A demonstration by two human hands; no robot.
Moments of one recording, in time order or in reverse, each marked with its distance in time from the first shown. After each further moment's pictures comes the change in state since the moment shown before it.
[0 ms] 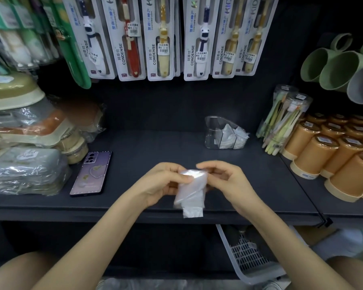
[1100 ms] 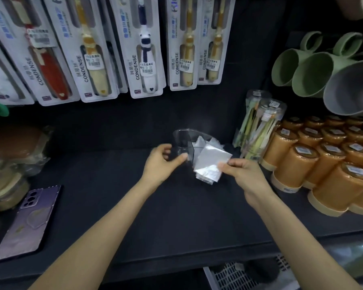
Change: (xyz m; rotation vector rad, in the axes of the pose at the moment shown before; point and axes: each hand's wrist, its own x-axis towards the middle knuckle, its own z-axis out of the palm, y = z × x) left_hand 0.168 0.014 0.025 0.448 0.457 0.263; right_hand 0.064 0.013 -0.118 -0.092 0.519 0.284
